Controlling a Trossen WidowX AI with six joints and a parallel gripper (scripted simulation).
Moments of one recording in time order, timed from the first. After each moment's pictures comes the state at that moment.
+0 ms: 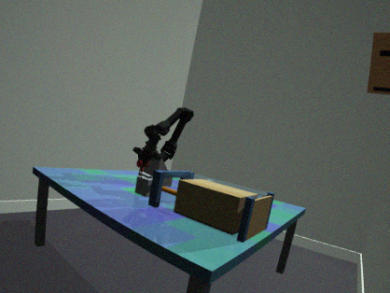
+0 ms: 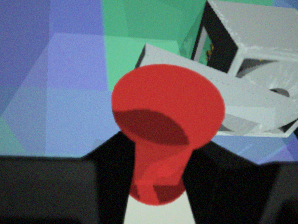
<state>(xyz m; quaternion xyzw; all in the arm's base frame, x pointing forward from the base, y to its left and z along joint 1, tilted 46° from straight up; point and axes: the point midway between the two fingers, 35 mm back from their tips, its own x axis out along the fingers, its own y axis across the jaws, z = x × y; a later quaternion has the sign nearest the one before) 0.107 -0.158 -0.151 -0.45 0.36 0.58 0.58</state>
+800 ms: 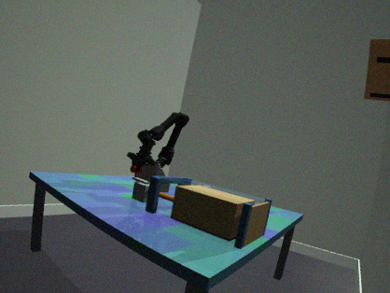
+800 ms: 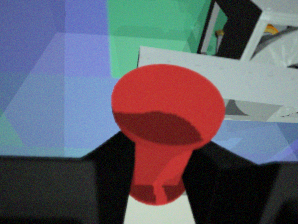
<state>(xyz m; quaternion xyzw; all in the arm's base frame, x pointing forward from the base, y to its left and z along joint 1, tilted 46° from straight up) 0.105 -0.175 -0.167 -0.45 0.36 0.58 0.58</state>
